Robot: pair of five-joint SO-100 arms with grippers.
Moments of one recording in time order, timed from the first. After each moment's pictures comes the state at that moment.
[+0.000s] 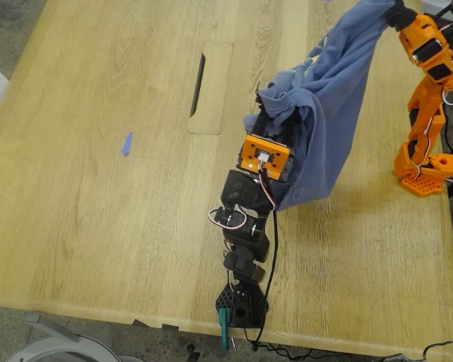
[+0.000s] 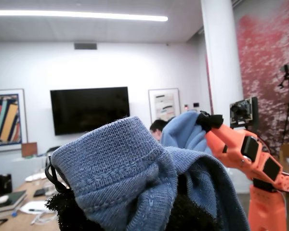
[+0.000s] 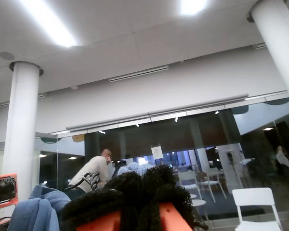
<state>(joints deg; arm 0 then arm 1) 22.2 107.6 9.8 61.0 -80.3 -7.9 91.0 -6.1 41.4 -81.8</state>
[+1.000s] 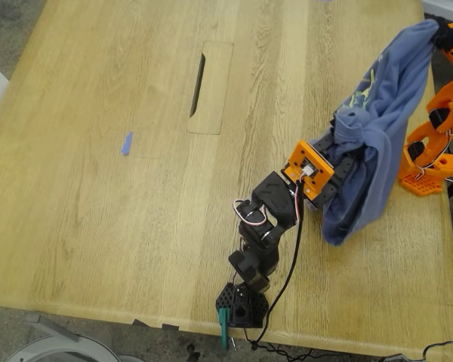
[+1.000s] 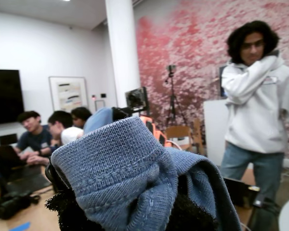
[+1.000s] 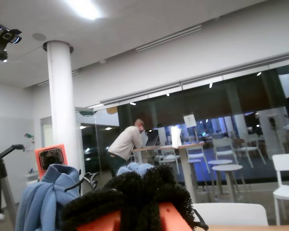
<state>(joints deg) 53.0 107.8 14.9 63.5 -80.3 -20.8 108.2 0.9 62.2 -82.4</state>
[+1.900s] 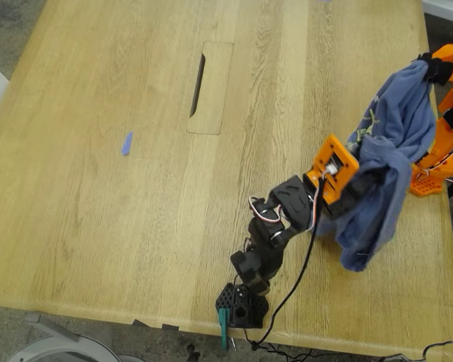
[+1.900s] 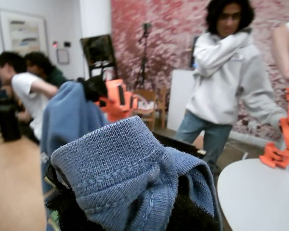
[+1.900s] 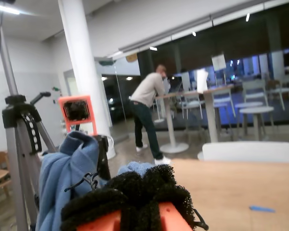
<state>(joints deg) 56.6 107.8 19.6 73.9 -92.0 -30.4 120.5 20.5 72.1 -80.5</state>
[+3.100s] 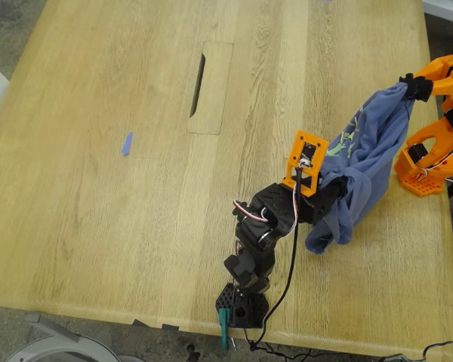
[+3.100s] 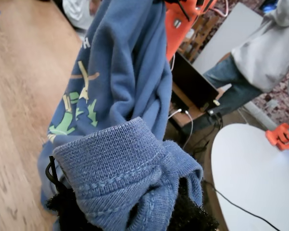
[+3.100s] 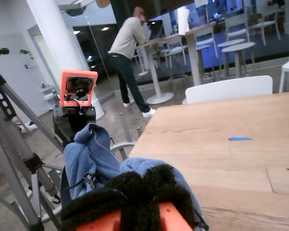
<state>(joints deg) 50.4 113.9 24.1 102.9 -112.2 -26.7 122.4 20.5 89.4 -74.7</state>
